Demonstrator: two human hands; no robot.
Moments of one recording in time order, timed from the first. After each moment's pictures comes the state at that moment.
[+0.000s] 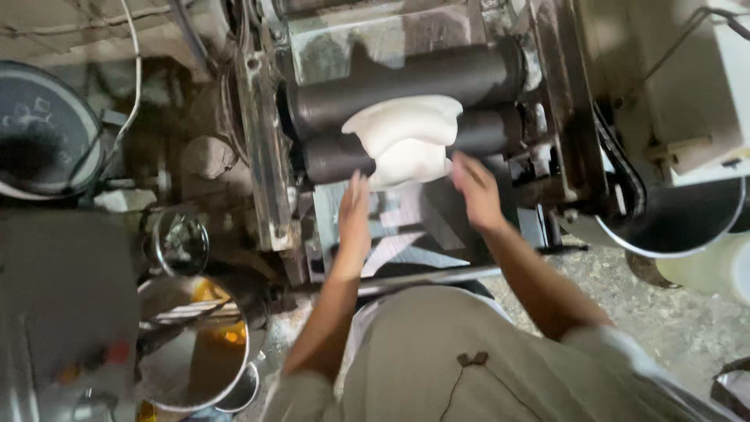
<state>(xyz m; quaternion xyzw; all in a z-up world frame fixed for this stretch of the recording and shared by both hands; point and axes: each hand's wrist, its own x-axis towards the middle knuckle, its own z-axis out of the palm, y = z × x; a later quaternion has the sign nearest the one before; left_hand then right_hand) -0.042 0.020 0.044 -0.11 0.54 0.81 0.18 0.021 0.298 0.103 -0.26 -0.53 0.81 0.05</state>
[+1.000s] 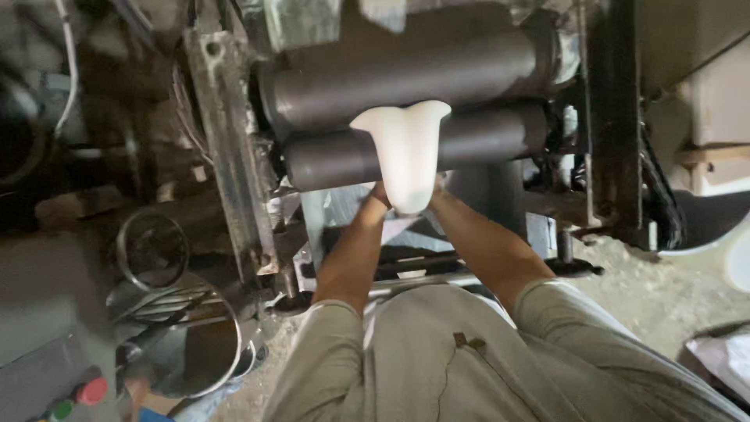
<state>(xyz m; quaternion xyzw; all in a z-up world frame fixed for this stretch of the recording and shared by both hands) -0.093 0.139 -0.133 -0.01 0.83 0.37 0.42 -0.067 0.213 -0.073 -0.39 -0.38 0.83 -0.12</state>
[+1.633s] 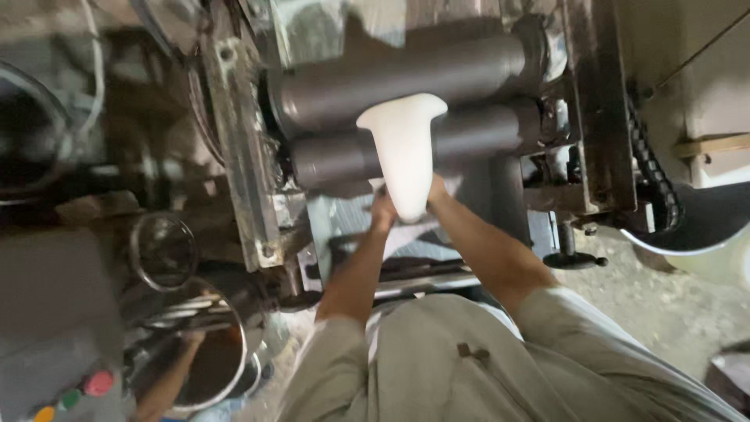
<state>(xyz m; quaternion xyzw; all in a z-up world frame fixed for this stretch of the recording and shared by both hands) -0.054 0.092 -0.096 -0.04 0.84 0.51 0.19 -0.054 0.233 -0.059 -0.38 -0.45 0.81 -0.10</state>
